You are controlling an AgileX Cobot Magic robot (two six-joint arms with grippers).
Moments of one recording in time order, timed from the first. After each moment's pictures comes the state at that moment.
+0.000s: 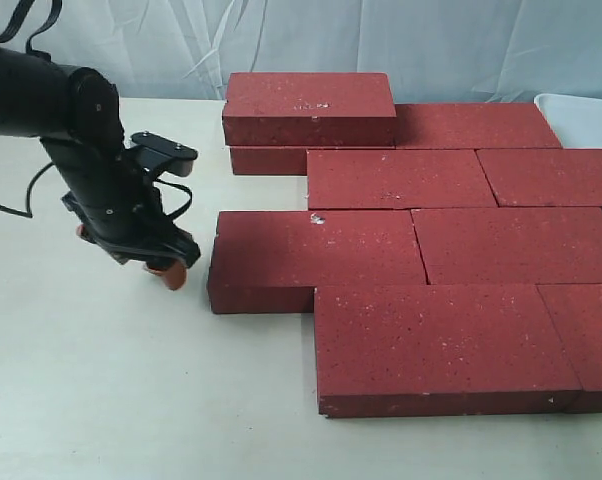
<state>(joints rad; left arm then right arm) -0.37 1.91 -1.17 -0.11 0.80 0.21 -0.01 0.01 0.00 0.02 0.31 0.00</state>
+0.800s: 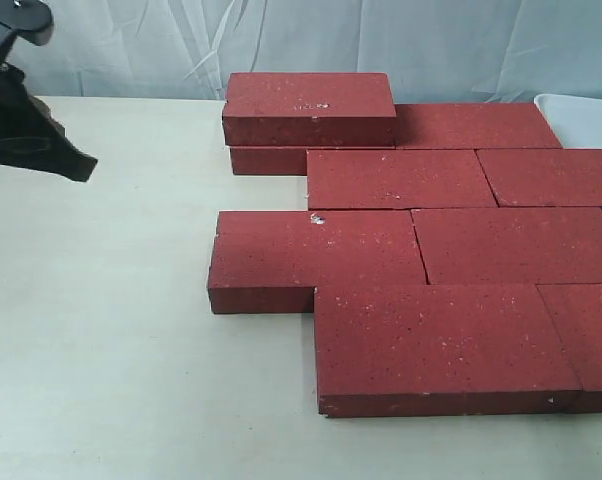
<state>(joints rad) -0.32 1.28 -0.89 0.25 0.49 0.01 -0.01 0.01 0.00 0.01 0.25 0.00</state>
